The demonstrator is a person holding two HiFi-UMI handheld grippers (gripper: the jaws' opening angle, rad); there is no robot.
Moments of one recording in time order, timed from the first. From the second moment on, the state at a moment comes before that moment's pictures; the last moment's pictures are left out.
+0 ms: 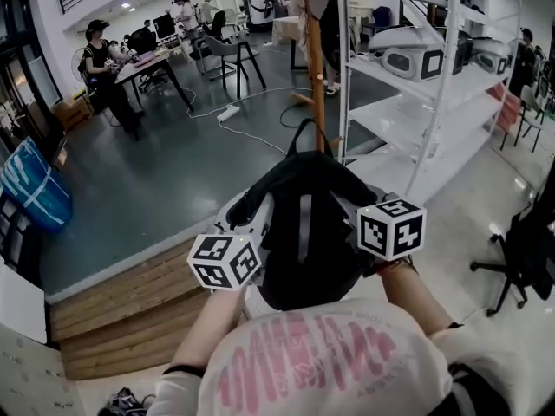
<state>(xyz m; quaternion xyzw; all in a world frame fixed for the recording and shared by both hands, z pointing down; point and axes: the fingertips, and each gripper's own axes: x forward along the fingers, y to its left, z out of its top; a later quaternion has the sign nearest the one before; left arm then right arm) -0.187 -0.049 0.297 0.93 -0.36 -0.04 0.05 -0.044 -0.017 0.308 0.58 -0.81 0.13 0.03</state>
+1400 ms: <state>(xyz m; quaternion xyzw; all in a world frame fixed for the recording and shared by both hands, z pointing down) -0.045 -0.119 0.349 0.93 -0.36 -0.03 0.10 0.097 -0.085 0.359 0.56 -0.82 0.15 0.04</state>
